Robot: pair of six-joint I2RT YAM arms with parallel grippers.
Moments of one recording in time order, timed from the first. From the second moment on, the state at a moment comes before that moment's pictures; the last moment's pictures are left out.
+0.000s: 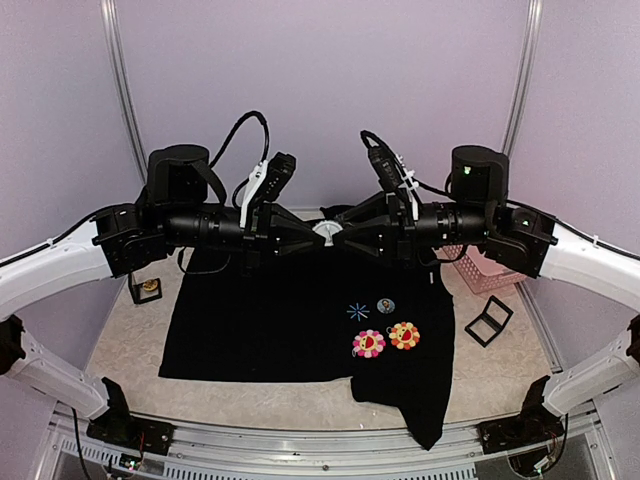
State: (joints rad) left arm -0.93 1.31 1.26 -0.15 0.56 0.15; right arm 0.90 1.29 1.21 -0.05 -0.59 -0.02
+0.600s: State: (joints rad) left arm -0.94 1.31 1.25 -0.17 0.50 0.19; right arm 0.90 1.31 1.22 -0.06 -0.56 0.07
